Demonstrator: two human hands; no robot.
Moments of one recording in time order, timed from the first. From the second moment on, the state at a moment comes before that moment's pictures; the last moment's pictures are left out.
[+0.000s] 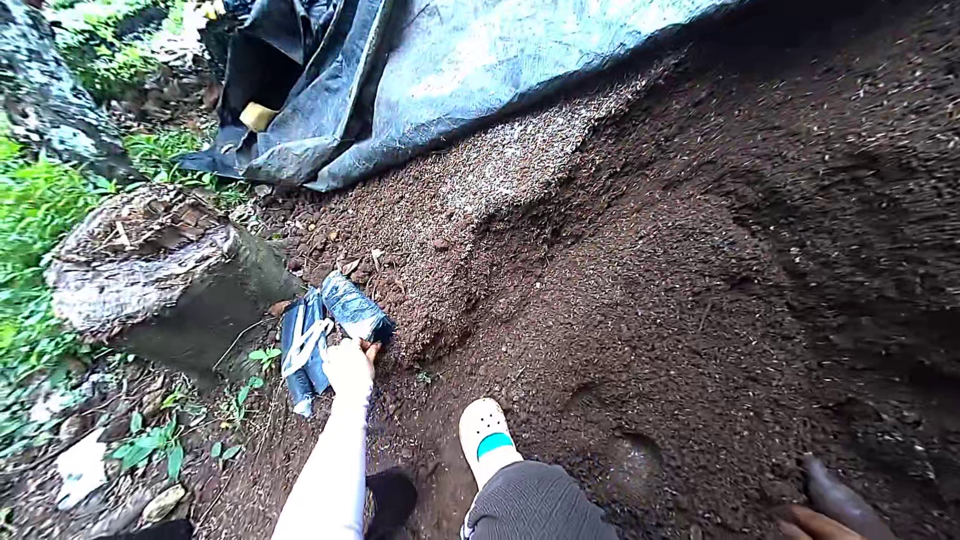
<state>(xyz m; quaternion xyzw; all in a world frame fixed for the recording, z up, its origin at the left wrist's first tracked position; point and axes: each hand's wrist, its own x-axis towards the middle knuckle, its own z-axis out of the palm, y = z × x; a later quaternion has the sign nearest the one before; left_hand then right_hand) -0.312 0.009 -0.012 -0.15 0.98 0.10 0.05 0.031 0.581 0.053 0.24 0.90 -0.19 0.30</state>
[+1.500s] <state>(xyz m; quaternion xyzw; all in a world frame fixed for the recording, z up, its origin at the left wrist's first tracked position) -0.265 0.188 0.068 0.30 0.90 0.27 0.17 -0.145 0.428 -0.148 0.48 0.04 -0.87 -0.08</state>
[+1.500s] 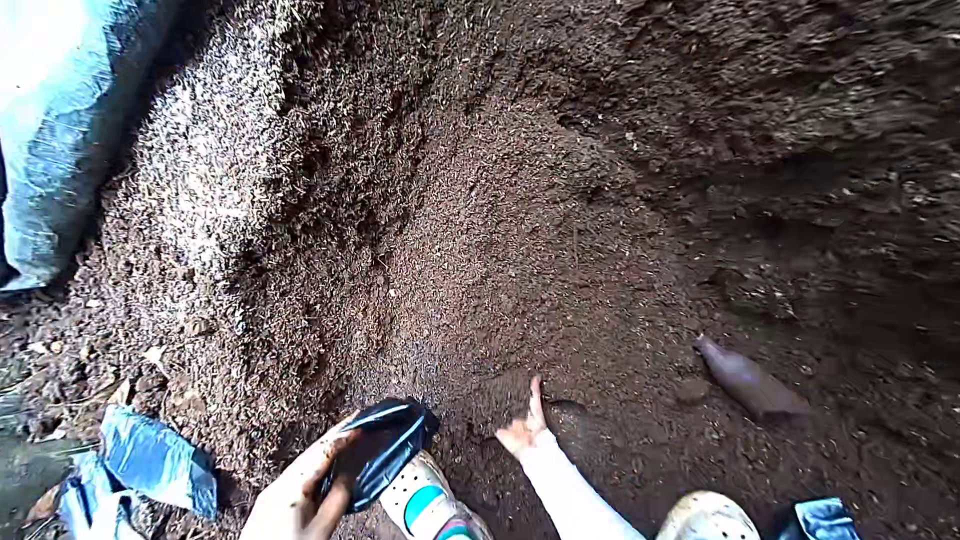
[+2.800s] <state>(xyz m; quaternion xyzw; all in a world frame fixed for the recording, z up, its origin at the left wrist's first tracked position) -0.255 0.328 -0.031 0.28 0.79 0.32 0.44 -0.101 0.521 -0.111 0.61 0.25 -0.75 0.03</state>
